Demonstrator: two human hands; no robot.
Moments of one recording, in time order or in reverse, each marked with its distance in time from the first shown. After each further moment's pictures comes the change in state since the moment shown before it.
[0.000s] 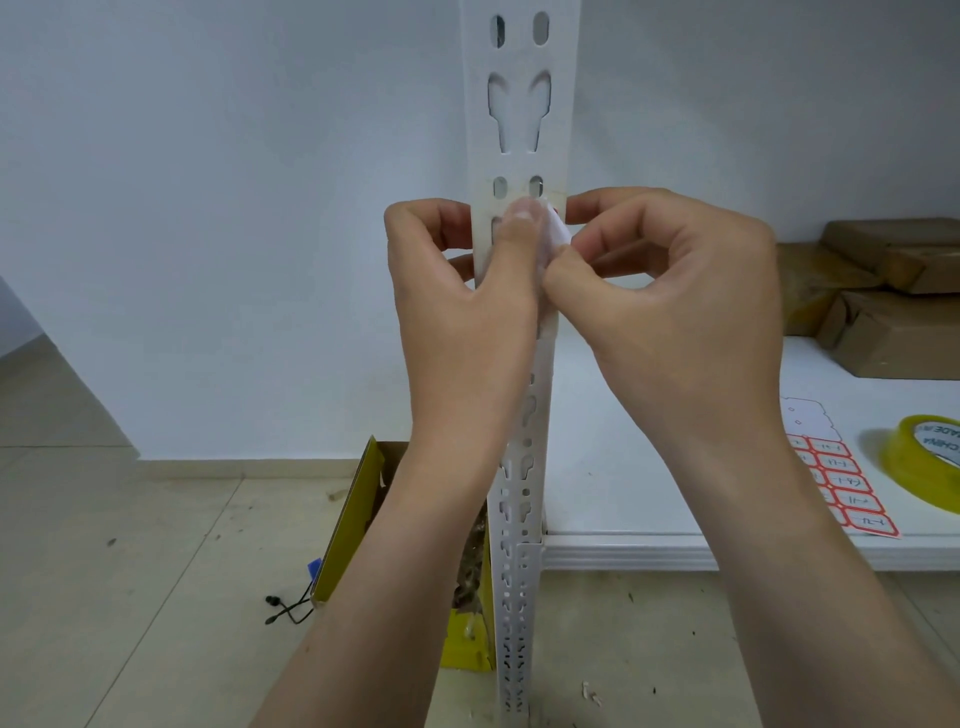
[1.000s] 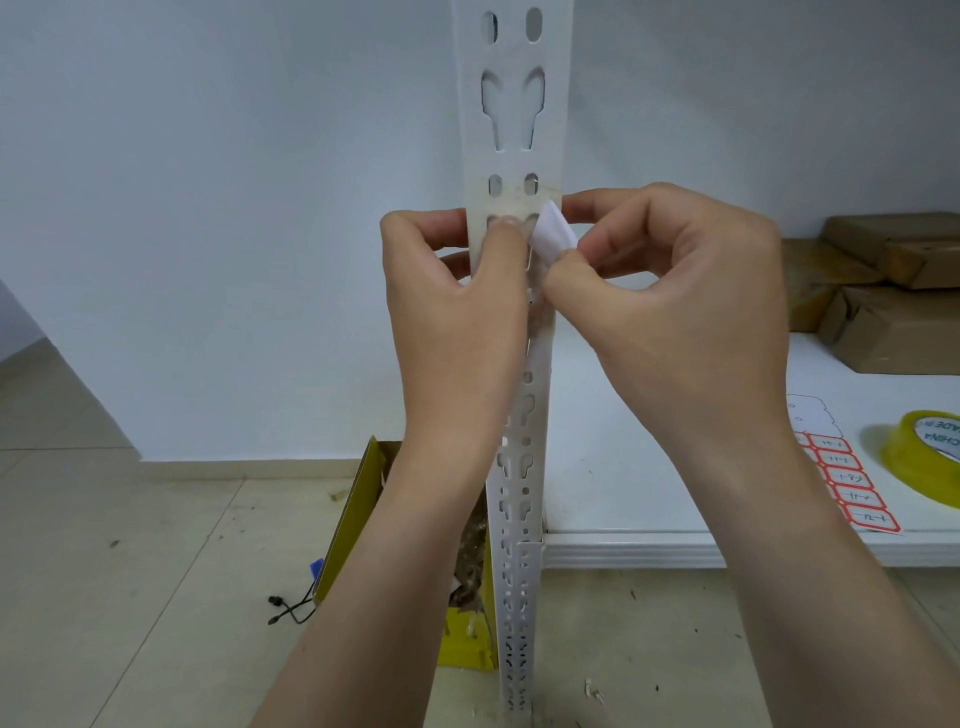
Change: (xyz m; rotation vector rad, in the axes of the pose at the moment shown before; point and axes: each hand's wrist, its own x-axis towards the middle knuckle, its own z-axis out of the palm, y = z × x) left_hand 0.000 -0.002 0.000 0.034 0.015 -0.062; right_hand 0.000 0.000 -0.003 0.016 -0.002 0.006
